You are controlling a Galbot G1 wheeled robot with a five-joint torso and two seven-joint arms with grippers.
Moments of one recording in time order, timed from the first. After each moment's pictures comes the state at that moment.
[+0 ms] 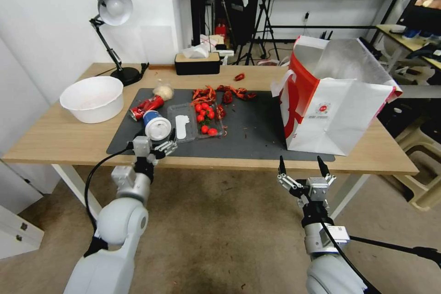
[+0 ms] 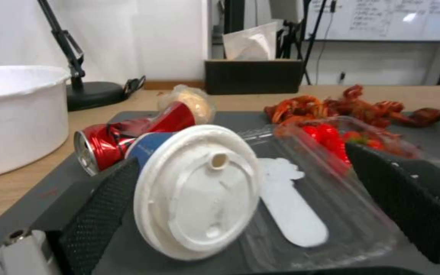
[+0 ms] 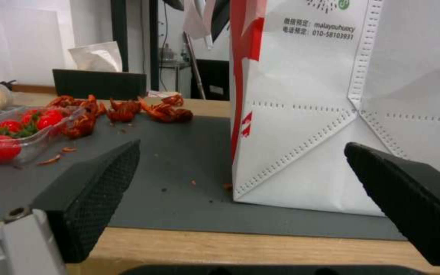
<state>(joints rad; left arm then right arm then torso) 1.24 -1.35 -0.45 -1.97 -0.29 0.22 -0.11 -1.55 1.07 0.21 2.11 0.15 0.16 0.54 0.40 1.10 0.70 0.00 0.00</state>
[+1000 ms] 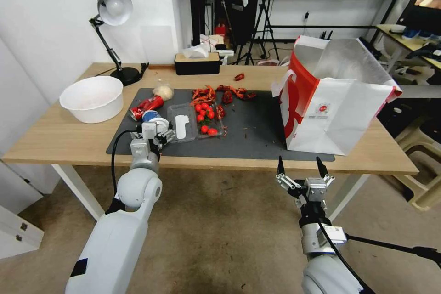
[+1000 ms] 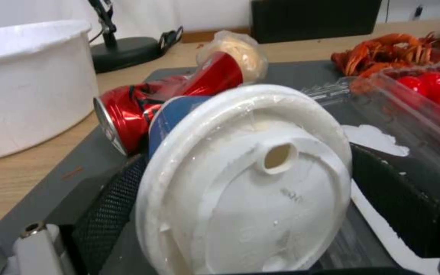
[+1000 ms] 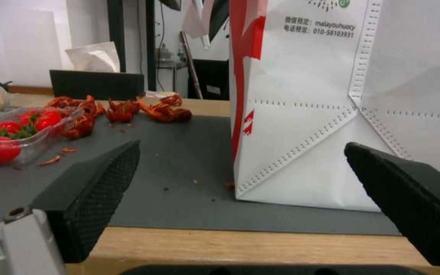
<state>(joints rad) 1.03 -1.31 -0.35 -1.81 -0.31 0.42 -0.36 -1.55 1.11 0.21 2.10 0.12 0.16 0.54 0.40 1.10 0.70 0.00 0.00</state>
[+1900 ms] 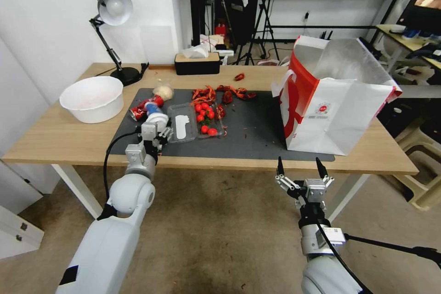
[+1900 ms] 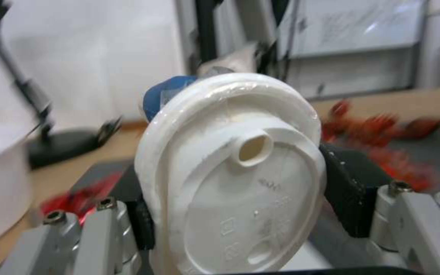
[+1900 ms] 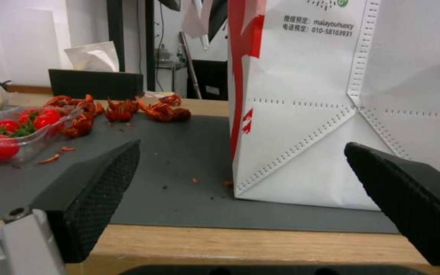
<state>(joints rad) 1.08 -1.23 -0.39 -1.81 -0.31 0.08 -0.02 -1.56 1.12 0.21 2.10 0.11 0.17 0.54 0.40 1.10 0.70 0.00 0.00</state>
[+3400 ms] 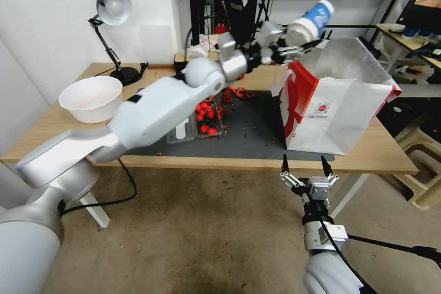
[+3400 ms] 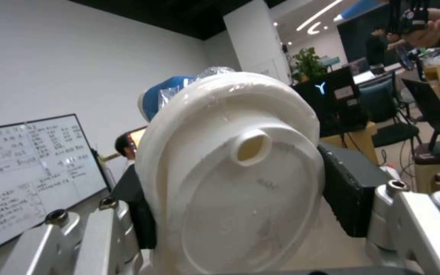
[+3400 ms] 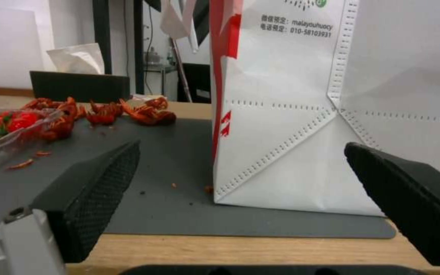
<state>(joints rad) -0.09 -1.23 0.57 -1.30 -0.95 -0.19 0.43 -1.55 1.13 0.24 2.08 0.11 0.18 0.54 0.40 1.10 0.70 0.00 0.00</state>
